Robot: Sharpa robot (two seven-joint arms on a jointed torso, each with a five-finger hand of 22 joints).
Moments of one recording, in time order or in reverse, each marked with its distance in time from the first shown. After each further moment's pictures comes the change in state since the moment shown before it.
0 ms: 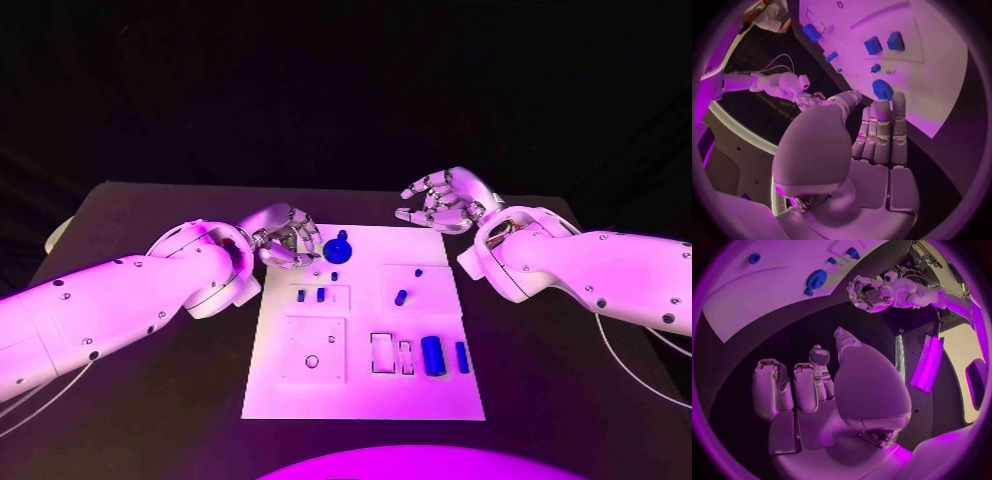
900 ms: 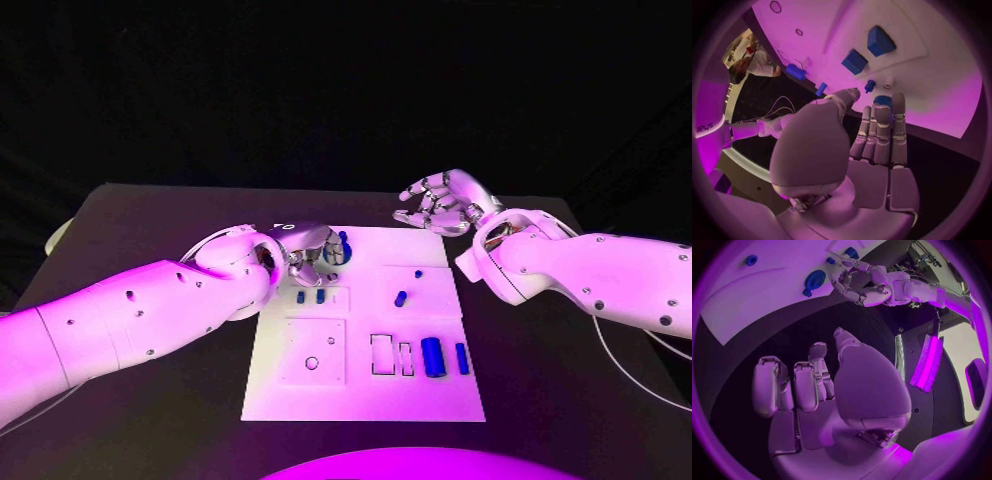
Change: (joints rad) left arm -0.022 0.143 -0.025 -0.134 -0.372 0.075 0.051; left_hand -0.021 -0.033 0.010 -0.011 -0.010 0.059 -0.013 -0.040 -0.102 -0.019 0.005 -0.028 -0.089 0.049 0.009 0.109 0.038 0.000 -0.003 0.003 0.031 0.025; right arm -0.002 0.008 0.000 0.000 0.007 -0.003 0.006; right_hand 0.000 0.000 0.011 0.000 0.000 -0.002 -0.002 0.004 -0.002 -0.037 -0.004 -0.100 -0.092 0.000 0.000 -0.027 0.000 0.016 0.000 0.000 -0.037 0.001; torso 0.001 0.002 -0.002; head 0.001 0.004
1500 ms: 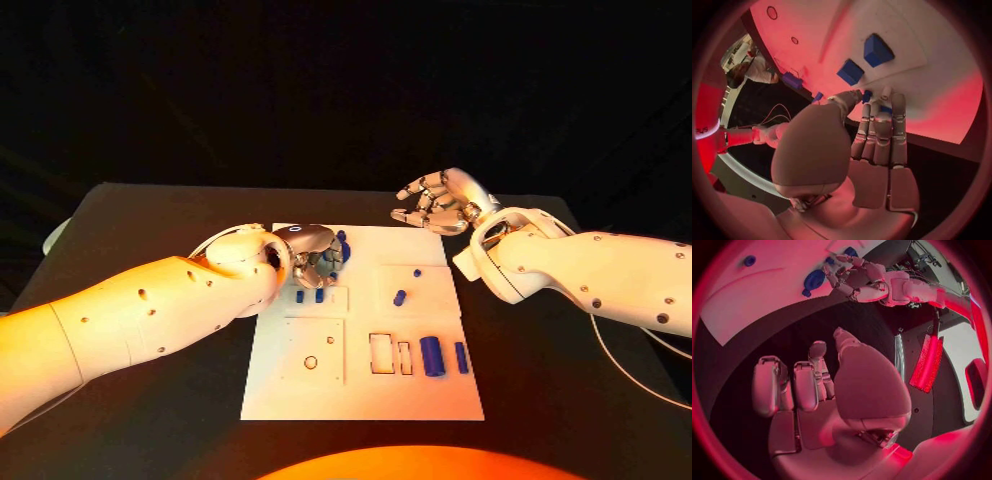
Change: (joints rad) left arm 0.000 0.038 0.001 -0.030 -0.044 0.075 -0.050; left_hand 0.015 0.020 0.031 -0.017 0.000 0.075 -0.003 -0.029 -0.045 0.055 -0.015 -0.005 -0.042 0.080 -0.012 0.103 0.094 0.000 0.016 -0.002 0.051 0.028; right arm 0.000 0.001 0.000 0.001 0.001 -0.002 0.001; right_hand 0.000 0.000 0.000 0.000 0.004 -0.002 -0.002 0.000 0.000 -0.011 0.003 -0.022 -0.020 0.000 0.000 -0.004 0.000 0.000 0.000 0.000 -0.008 0.000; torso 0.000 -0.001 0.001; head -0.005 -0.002
